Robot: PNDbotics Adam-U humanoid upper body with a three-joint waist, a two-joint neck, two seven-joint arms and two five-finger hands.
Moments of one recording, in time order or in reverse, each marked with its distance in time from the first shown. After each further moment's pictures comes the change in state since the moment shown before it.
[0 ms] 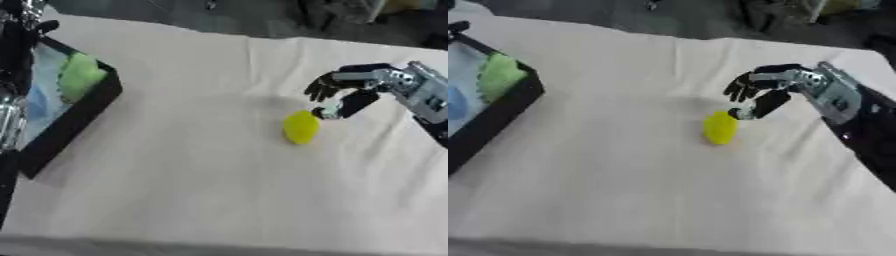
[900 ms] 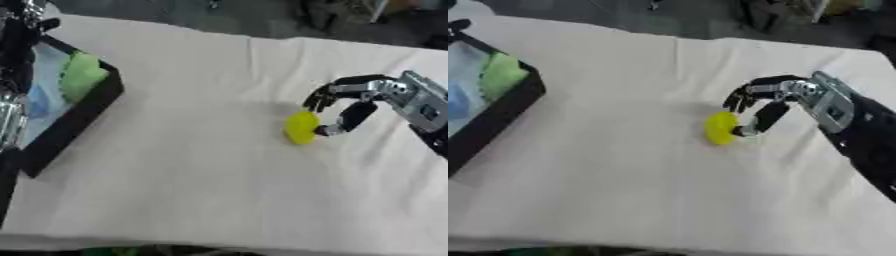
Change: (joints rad) left arm -0.006 0.002 0.000 0.000 0.000 0.001 -0.002; right arm 0.026 0.024 0.003 0.009 0.095 -0.030 0.032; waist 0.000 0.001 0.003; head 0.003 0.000
